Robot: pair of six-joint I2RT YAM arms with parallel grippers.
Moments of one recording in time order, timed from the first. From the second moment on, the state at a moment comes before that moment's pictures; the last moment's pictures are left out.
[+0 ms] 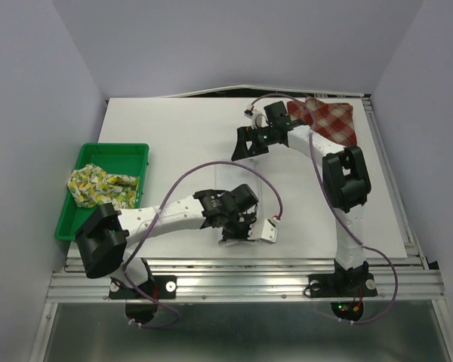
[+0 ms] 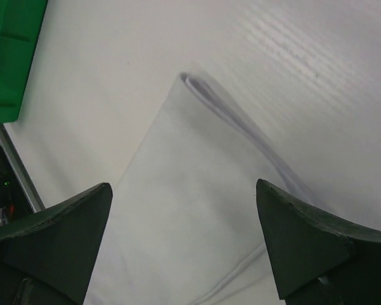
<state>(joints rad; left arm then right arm) -1.10 1.49 1.04 -0.66 0.29 0.66 0.39 2.16 1.70 -0.43 -0.71 0.14</state>
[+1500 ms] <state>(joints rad) -0.74 1.75 1.43 -0.75 0.34 0.93 0.43 2.35 1.69 -0.58 -1.03 -0.05</state>
